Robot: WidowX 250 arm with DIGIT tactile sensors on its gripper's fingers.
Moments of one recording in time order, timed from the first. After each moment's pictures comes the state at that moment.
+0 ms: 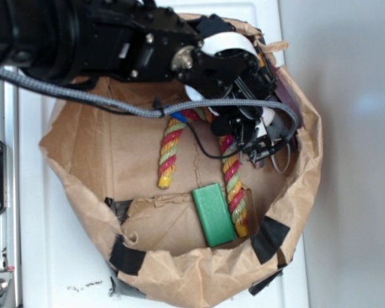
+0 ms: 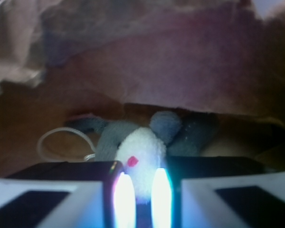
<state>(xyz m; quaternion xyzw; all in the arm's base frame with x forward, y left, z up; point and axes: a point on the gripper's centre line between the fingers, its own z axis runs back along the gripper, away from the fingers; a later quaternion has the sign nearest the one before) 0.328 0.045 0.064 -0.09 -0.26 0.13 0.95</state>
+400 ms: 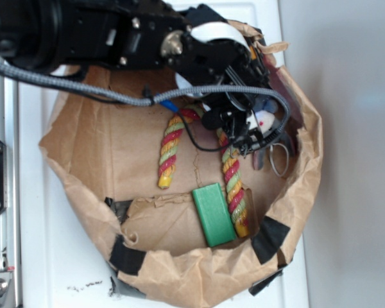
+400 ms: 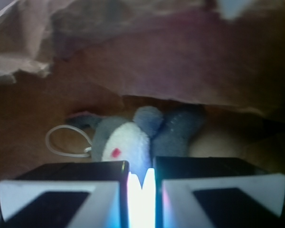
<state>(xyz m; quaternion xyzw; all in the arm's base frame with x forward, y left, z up) 0.321 0.049 0.068 -0.10 -0.25 0.13 0.95</state>
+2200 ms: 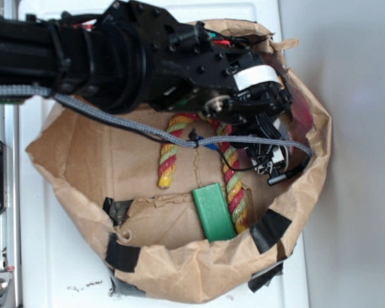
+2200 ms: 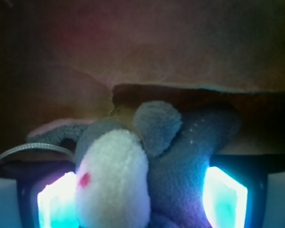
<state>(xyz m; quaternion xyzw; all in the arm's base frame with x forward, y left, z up) 0.346 0.043 0.037 -0.03 -0.23 0.14 0.96</state>
